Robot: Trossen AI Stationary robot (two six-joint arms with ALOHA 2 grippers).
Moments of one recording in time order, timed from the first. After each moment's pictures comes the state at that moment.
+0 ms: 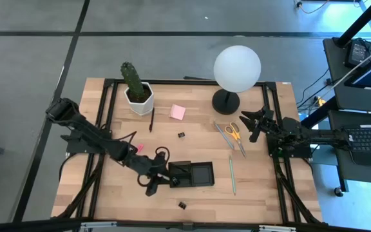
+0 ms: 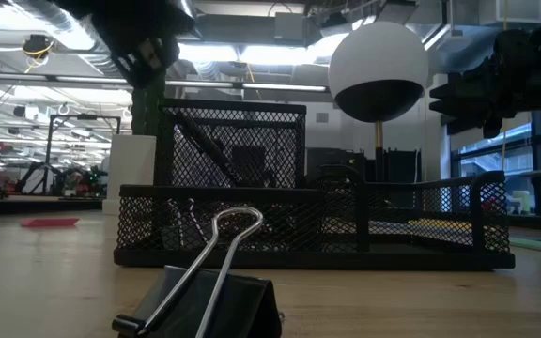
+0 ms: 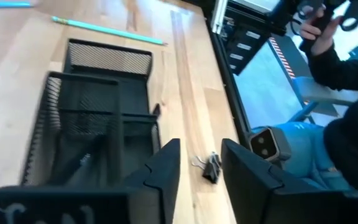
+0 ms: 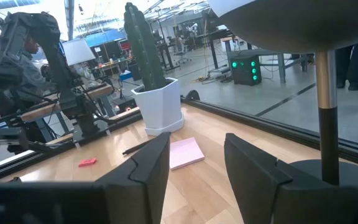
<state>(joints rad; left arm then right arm) -0.50 1.47 0.77 0.21 -0.15 -0.54 -0.03 0.04 0.01 0.08 0.44 0.26</state>
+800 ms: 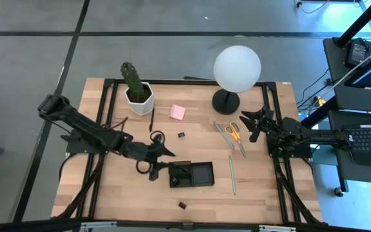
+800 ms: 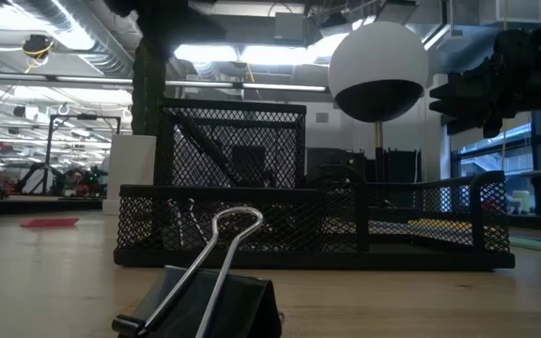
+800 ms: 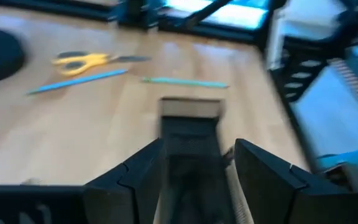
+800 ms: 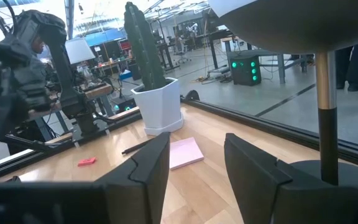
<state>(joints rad) -0.40 1.30 0.77 0.05 -0.33 -0.35 -0.03 0.04 0.01 0.08 0.44 0.25</state>
